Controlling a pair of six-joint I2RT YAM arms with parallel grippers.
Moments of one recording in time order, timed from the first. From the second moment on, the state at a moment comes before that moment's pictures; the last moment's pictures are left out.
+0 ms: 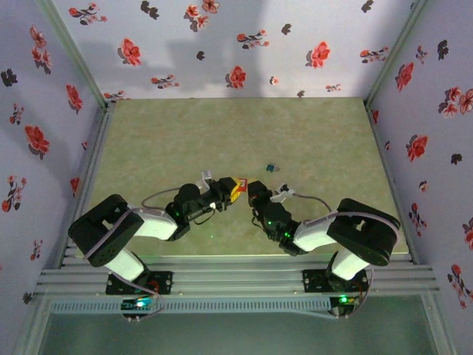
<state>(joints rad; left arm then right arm) -0.82 1.57 0.41 1.06 0.19 -1.73 1.05 1.57 0.35 1.14 0.65 1.59</state>
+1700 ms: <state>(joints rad) -0.82 1.57 0.40 1.12 0.24 -1.75 1.06 1.30 0.29 0.89 0.66 1.57</state>
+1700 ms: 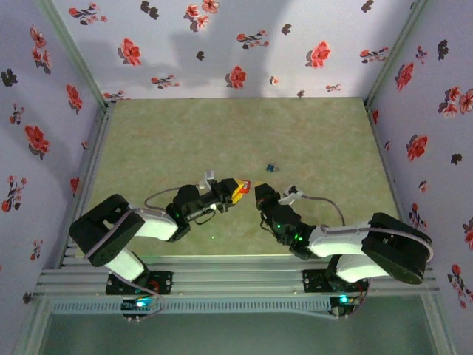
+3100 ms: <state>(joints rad) -0.75 1.68 0.39 1.05 0.21 -1.73 1.01 0.62 0.21 0.33 0.90 1.38</state>
